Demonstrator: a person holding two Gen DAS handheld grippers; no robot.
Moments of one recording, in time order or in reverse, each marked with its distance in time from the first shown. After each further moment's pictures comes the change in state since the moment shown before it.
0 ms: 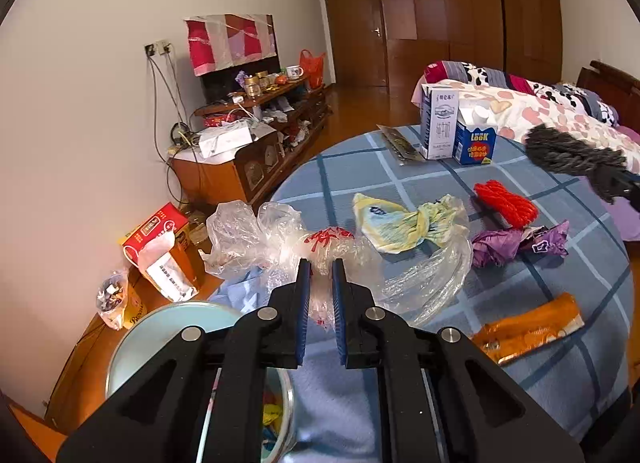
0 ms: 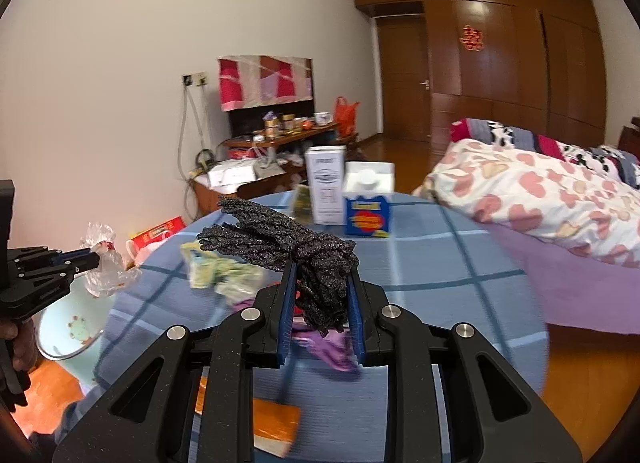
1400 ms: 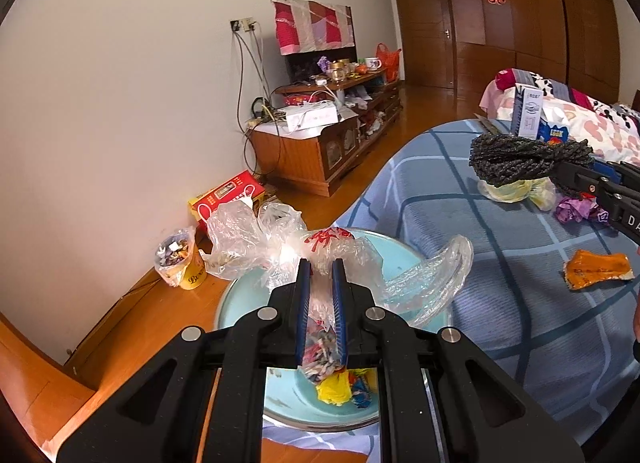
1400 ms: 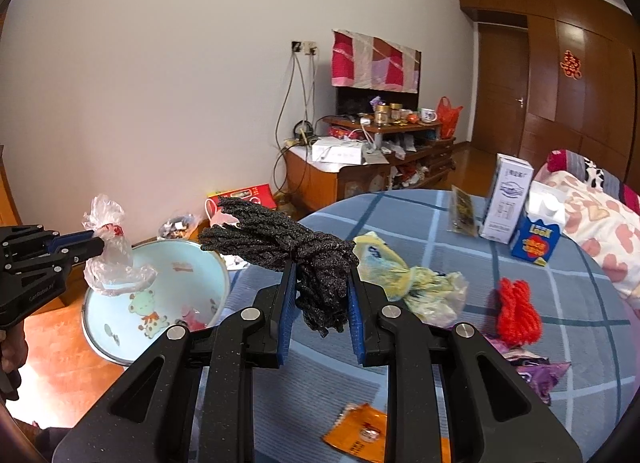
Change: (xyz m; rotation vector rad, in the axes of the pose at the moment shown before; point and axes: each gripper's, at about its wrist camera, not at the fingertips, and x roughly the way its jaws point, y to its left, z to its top) left arm -0.048 0.109 -0.071 -0.121 0.030 0.210; right arm 0.052 0.167 -0.008 -0.213 0.055 0.253
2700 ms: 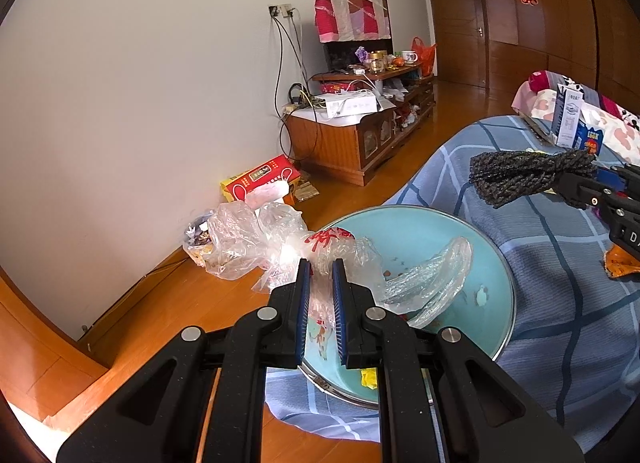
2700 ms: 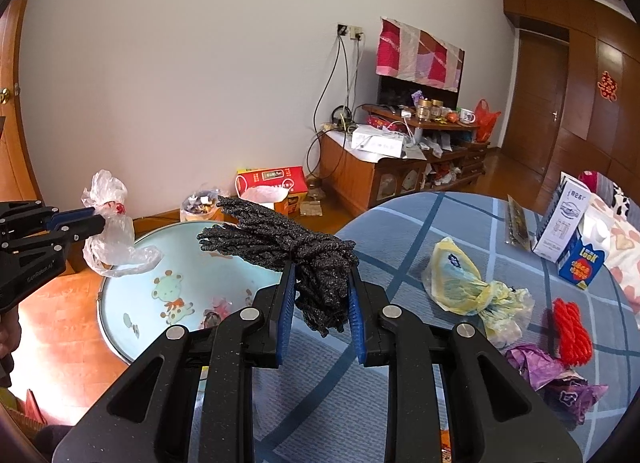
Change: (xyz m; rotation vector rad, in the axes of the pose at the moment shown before) left arm 0.005 0.044 -0.018 -0.059 0.031 0.097; right arm 0.042 0.054 0.005 -0.111 0.057 0.077
